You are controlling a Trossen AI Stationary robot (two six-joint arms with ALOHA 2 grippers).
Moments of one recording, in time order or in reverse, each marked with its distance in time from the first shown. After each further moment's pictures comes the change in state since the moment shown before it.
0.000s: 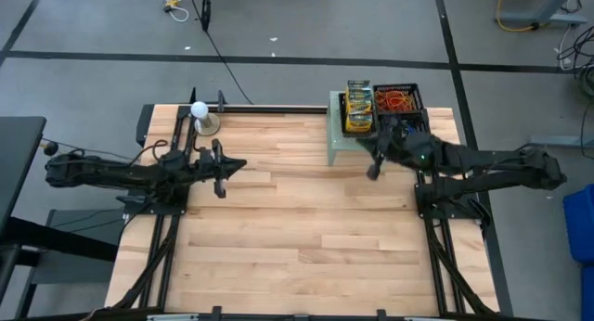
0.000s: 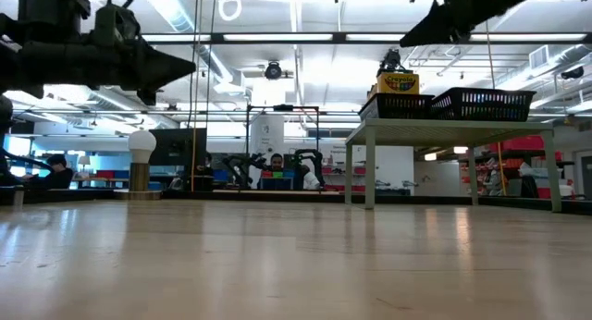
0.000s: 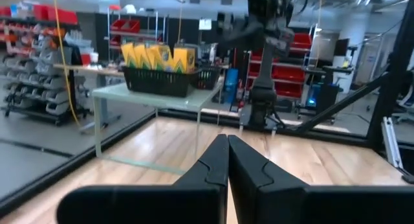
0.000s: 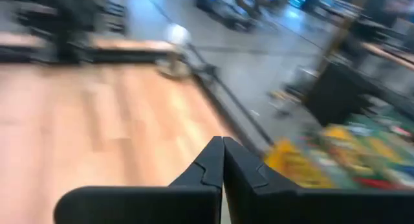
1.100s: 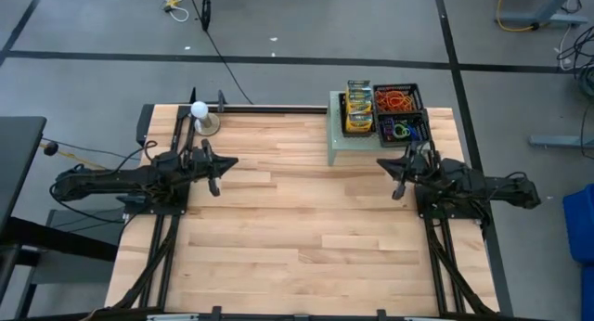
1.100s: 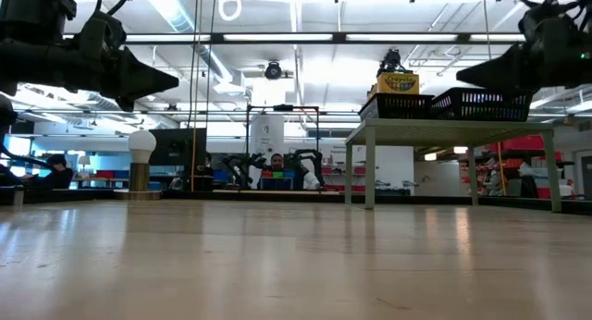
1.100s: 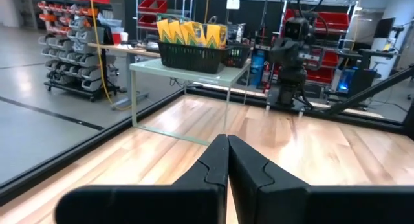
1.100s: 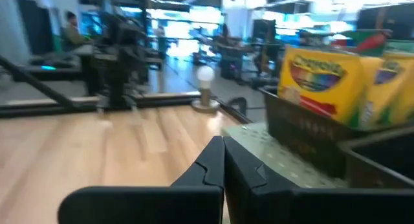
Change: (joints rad) left arm 0.000 -0.423 0.000 -0.515 -0.110 -0.010; right arm 0.058 -0.824 -0.637 0.142 -0.105 0.062
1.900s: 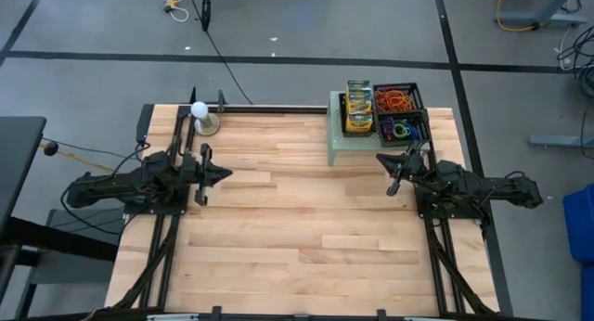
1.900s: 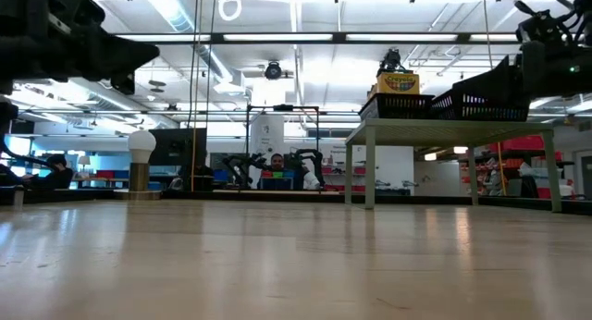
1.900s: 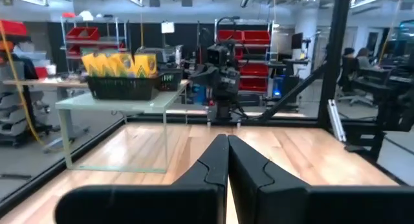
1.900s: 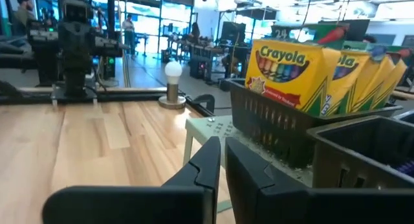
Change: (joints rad) left arm 0.000 -0.241 -0.001 -0.147 0.263 0.072; right arm 0.000 0.030 -0.059 0.100 0.135 -0.087
